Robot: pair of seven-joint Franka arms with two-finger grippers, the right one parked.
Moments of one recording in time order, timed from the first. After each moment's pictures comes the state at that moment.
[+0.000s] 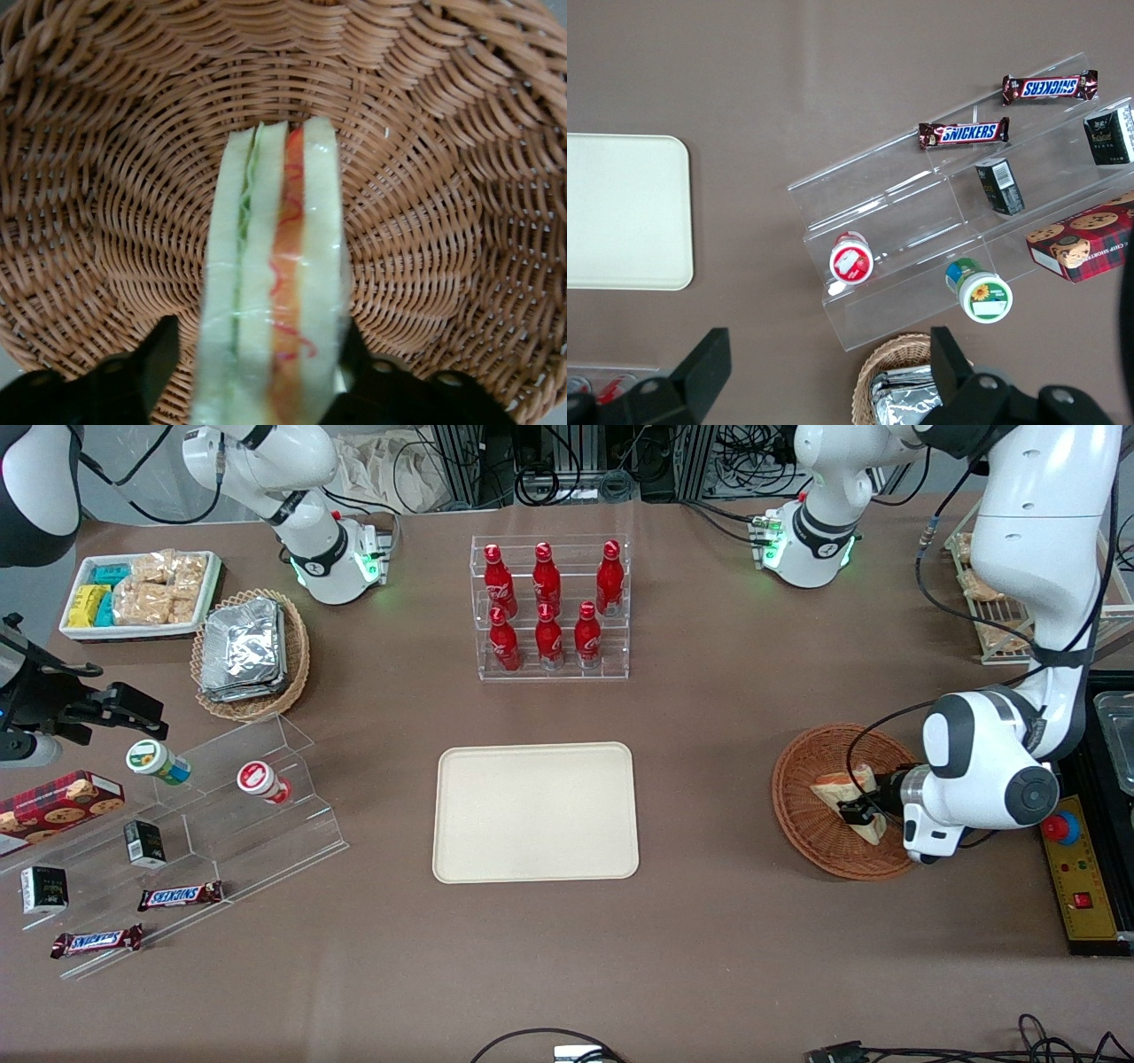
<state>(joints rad) 0.09 0.52 -0.09 -1.85 -0.08 2.08 -0.55</state>
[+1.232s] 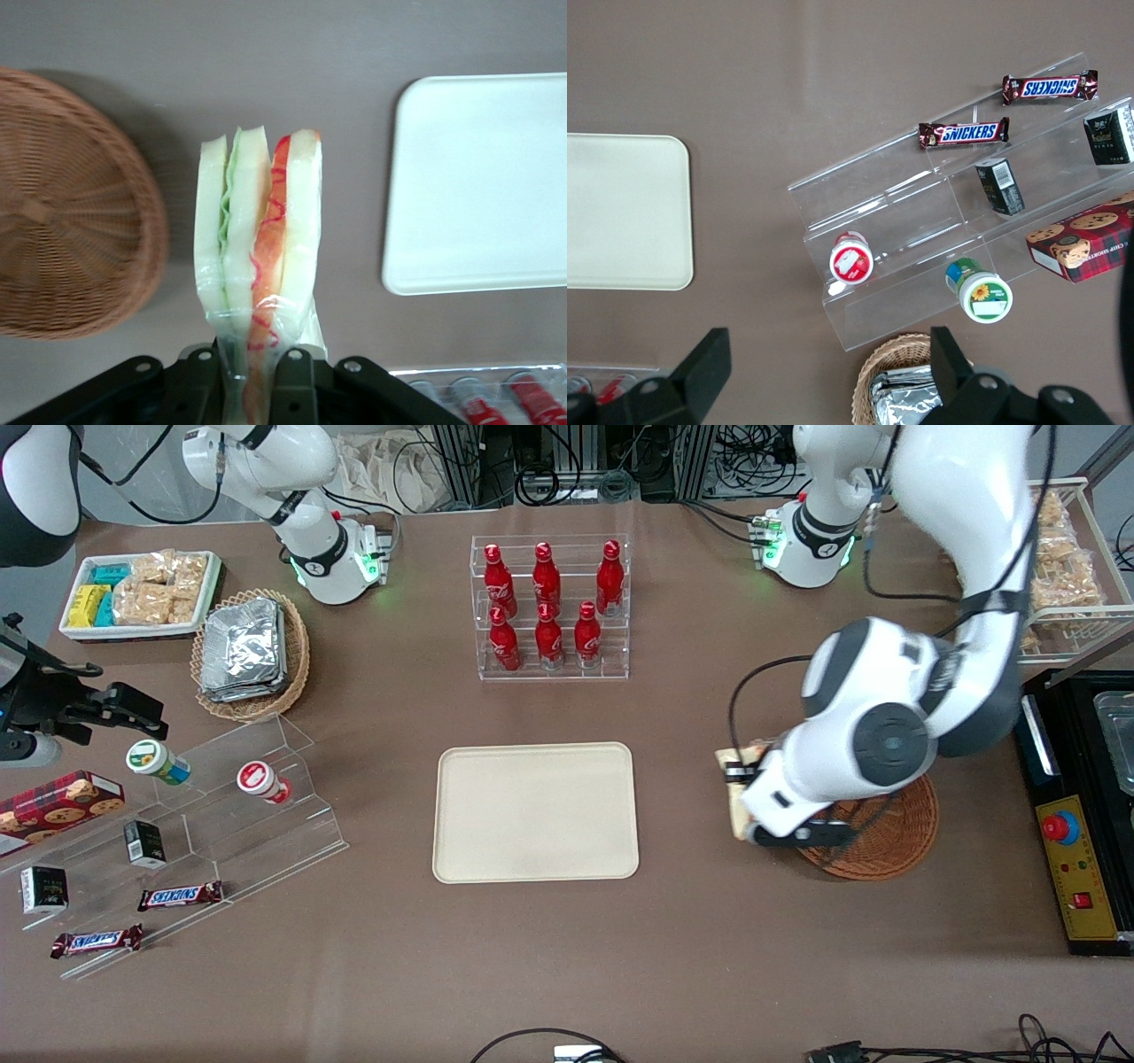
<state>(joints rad) -0.23 0.54 -0.24 -1.33 -0.02 1.66 -0.43</state>
